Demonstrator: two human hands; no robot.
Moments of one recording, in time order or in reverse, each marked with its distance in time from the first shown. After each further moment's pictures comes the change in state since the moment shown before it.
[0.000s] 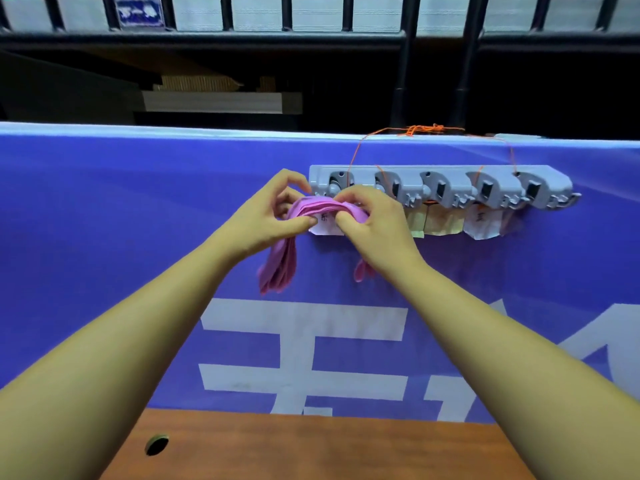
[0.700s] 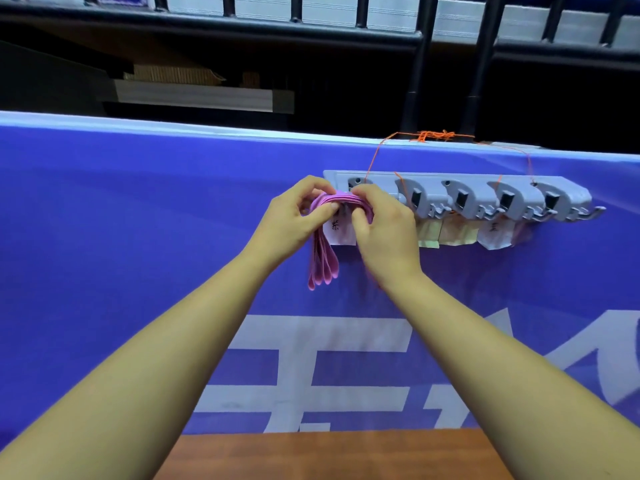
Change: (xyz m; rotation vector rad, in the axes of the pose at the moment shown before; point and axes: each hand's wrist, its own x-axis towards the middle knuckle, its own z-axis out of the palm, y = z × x) left_hand 0.038 -0.050 0.001 -0.009 0.188 0.070; right_hand 0.026 0.010 0.051 -0.270 0.214 0.020
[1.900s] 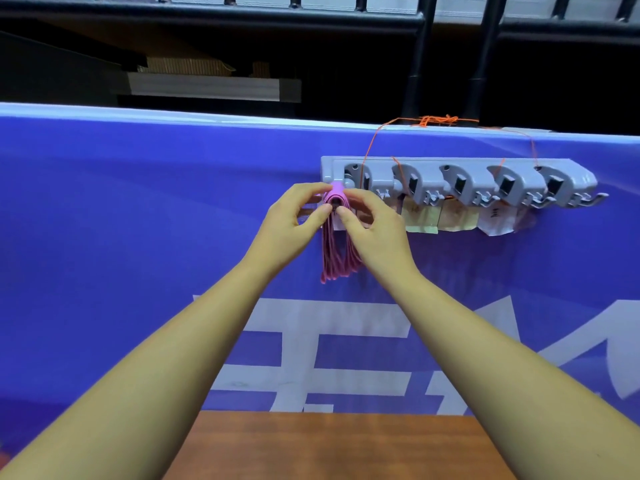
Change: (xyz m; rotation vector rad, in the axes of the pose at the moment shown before) left_hand -0.031 0.004 0.019 0.094 0.080 0.038; right_hand -0.023 0.011 -0.006 0.370 -0.176 0.164
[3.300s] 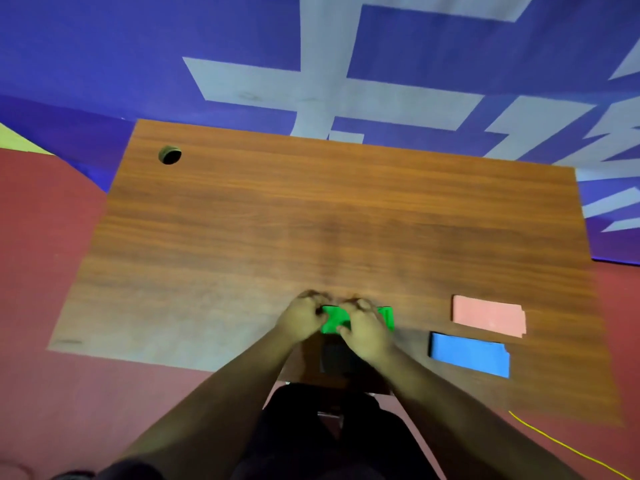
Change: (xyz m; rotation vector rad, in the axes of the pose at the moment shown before) left_hand -0.572 -0.133 0.170 0.121 -0.832 -1.129; right_hand -0.552 0.208 0.064 -0.490 -1.145 0.771
